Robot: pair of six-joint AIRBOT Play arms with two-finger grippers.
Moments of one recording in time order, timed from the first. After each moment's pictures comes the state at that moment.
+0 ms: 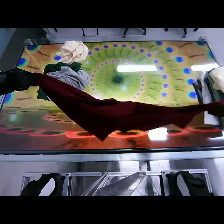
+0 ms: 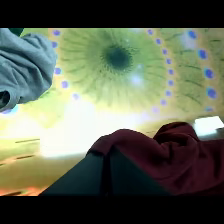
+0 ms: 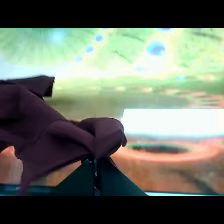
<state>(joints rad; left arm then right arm) 0.13 -0.97 1.41 0.99 -1.25 -1.37 -0.27 -0.64 1.46 -1.22 1.68 1.48</state>
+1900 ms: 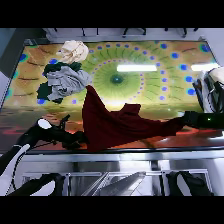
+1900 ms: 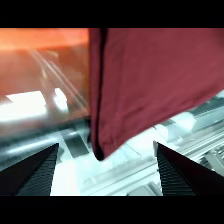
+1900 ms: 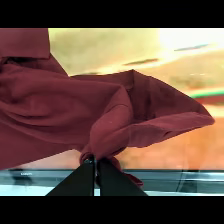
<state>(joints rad) -0.06 -1.22 0.54 0.86 -1.17 -1.41 -0.27 -0.73 0.93 -1.14 1.41 1.49</state>
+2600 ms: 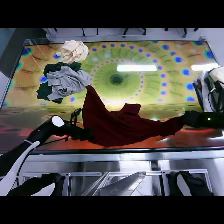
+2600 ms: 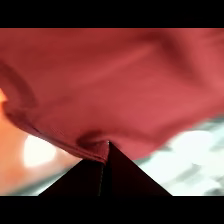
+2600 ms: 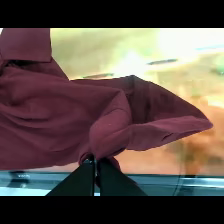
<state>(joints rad) -0.27 -1.23 0.65 0.83 -1.00 -1.37 -0.27 -0.73 0.93 -1.14 1.39 1.45</state>
